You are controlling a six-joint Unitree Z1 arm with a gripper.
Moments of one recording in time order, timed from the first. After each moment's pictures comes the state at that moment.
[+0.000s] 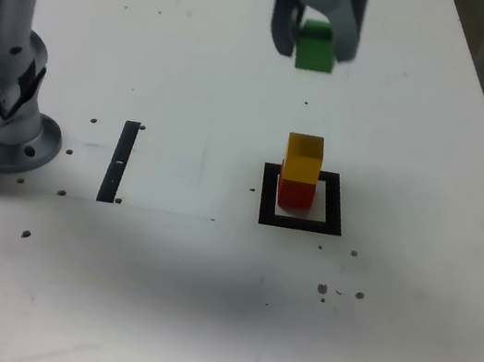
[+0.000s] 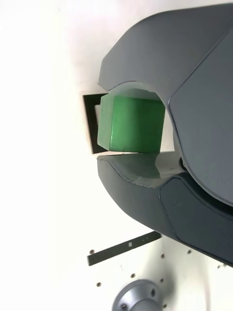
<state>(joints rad) -0.09 1.84 -1.84 1.55 0.26 0.02</state>
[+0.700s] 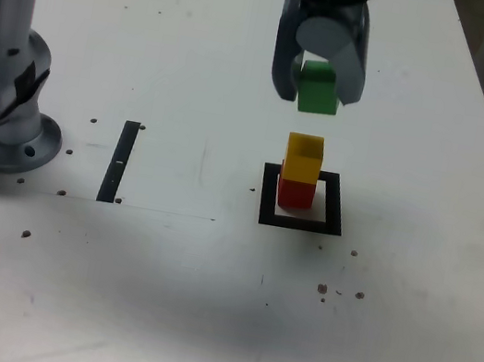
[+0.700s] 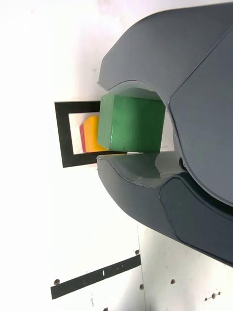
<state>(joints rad) -0.19 1.89 -1.77 1.47 0.23 -0.13</state>
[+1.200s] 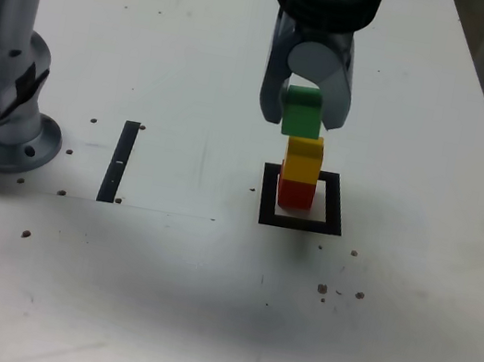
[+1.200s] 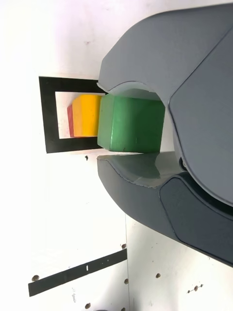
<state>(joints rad) -0.18 1.92 -1.73 1.47 0.16 -0.14</state>
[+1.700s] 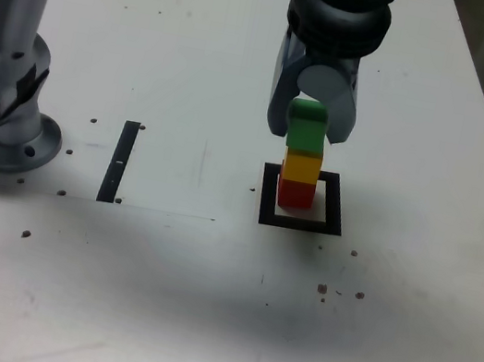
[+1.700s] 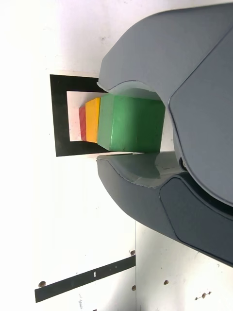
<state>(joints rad) -0.17 1.98 -1.73 1.44 0.18 -0.14</state>
